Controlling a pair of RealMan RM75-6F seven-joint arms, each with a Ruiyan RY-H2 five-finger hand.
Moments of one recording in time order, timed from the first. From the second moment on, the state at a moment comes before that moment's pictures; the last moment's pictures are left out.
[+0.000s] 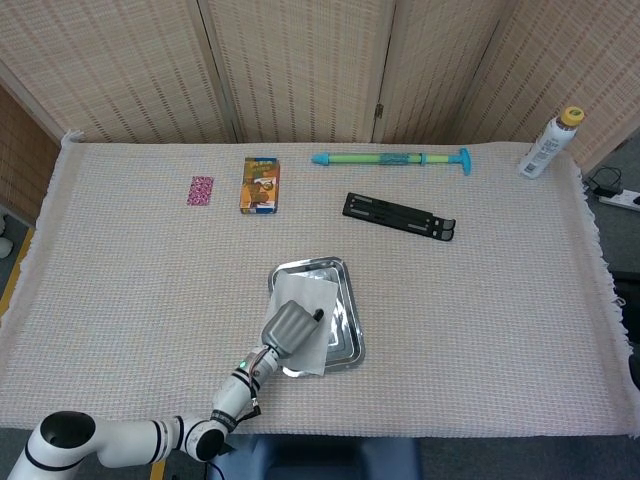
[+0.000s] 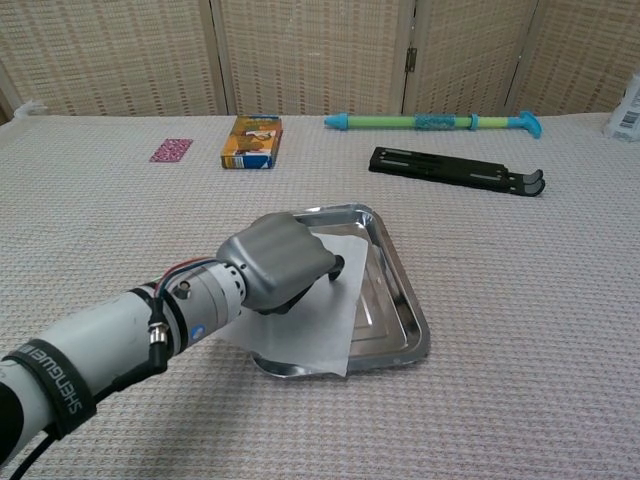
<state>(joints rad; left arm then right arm) -0.86 -1.93 -0.15 -1.29 1.09 0.92 1.09 -0.10 -0.98 0.11 -1.55 -1.66 1.96 0.59</state>
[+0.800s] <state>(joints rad) -0.87 -1.86 -0.11 -1.61 1.04 1.14 1.28 -0.13 -0.99 0.08 -1.55 -1.75 2.02 0.57</state>
